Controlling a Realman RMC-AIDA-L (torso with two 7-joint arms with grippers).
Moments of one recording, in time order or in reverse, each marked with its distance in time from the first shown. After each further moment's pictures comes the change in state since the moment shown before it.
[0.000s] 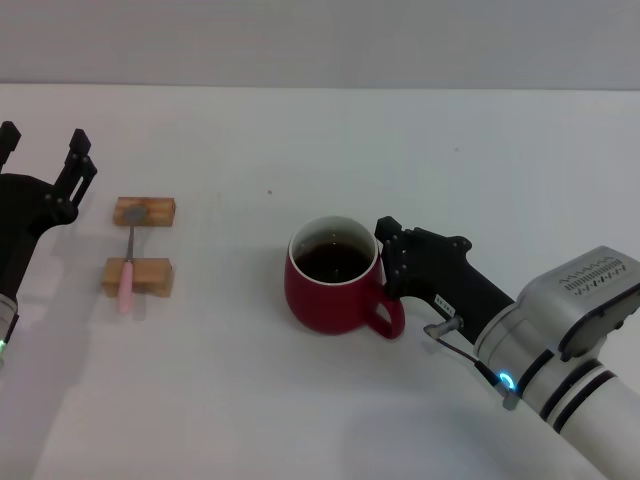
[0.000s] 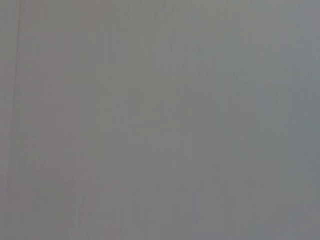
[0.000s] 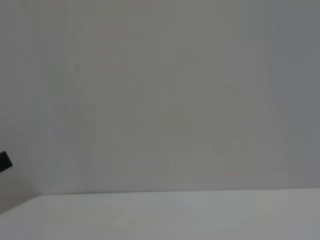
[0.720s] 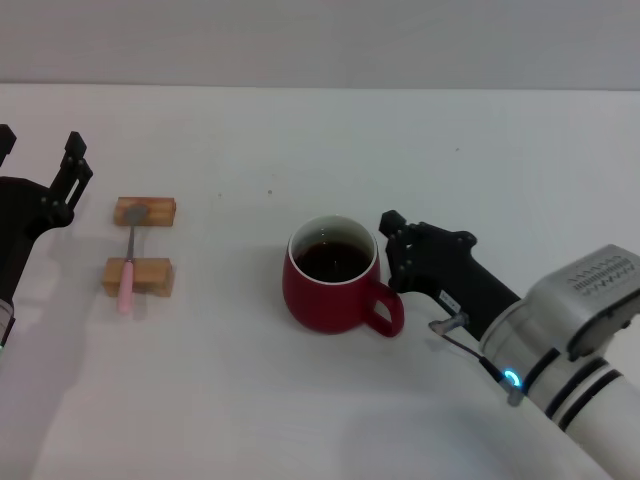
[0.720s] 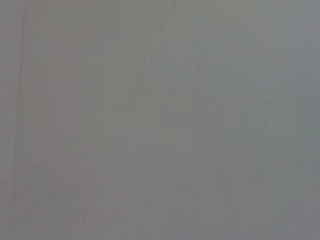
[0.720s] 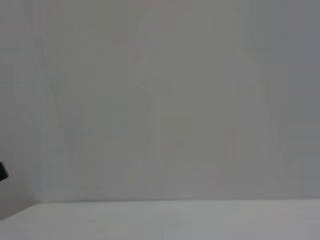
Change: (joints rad) left arm 0.008 0.002 -0.001 0.000 0.000 0.004 0.000; right arm -0.009 -0.001 0.019 -0.009 -0.025 -0.018 0.001
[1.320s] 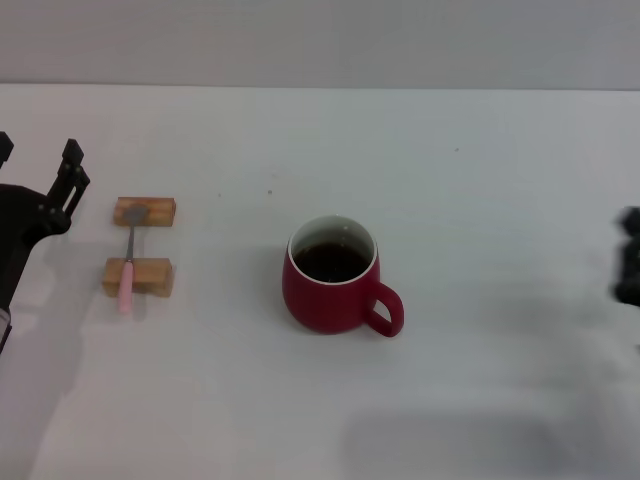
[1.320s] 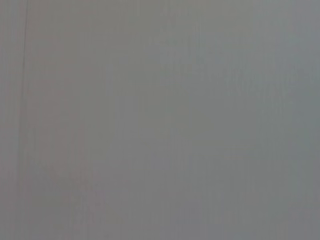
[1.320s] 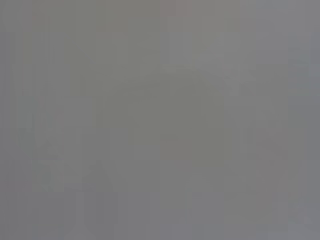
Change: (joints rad) left arm 0.010 0.001 0.003 -0.004 0.002 0.000 0.000; right arm -0.305 -0.008 0.115 -0.220 0.007 -0.380 -0.014
